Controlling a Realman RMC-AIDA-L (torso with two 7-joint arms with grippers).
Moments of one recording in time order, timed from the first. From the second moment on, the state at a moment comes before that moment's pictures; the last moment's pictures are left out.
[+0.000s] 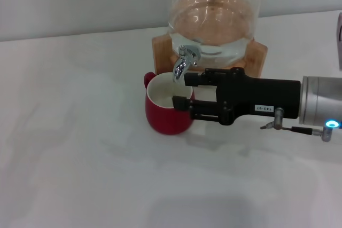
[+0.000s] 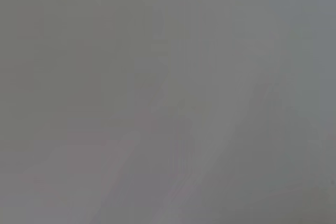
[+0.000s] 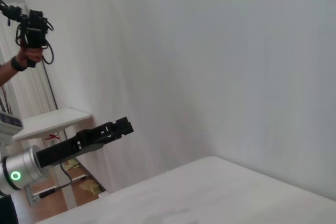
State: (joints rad) left arm -0.23 -2.08 0.40 0.52 -1.78 -1.50 1.95; right arm 0.13 2.01 1.62 1.26 -1.33 1.16 -1.52
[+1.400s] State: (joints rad) left arm -0.22 -2.08 0.40 0.52 -1.78 -1.52 1.95; right arm 0.14 2.01 1.57 1.23 -1.25 1.10 -1.57
